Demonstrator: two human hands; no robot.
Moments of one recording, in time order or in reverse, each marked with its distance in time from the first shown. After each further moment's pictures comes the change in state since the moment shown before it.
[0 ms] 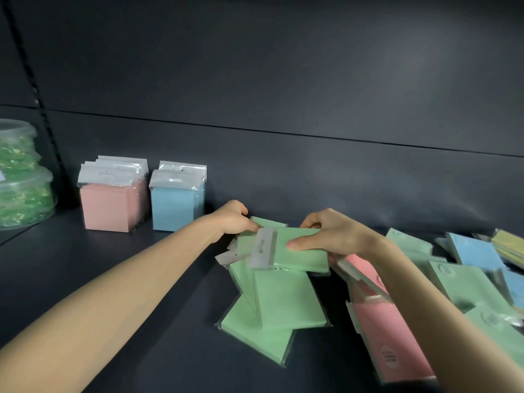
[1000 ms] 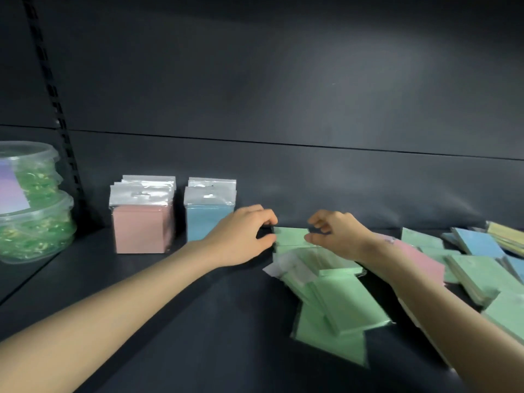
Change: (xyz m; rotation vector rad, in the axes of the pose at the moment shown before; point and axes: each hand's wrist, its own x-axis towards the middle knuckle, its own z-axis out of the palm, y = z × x) left_hand -0.060 -0.034 -0.064 0.498 0.119 0.730; right_hand 0.018 -0.050 0.043 -0.244 0.276 0.099
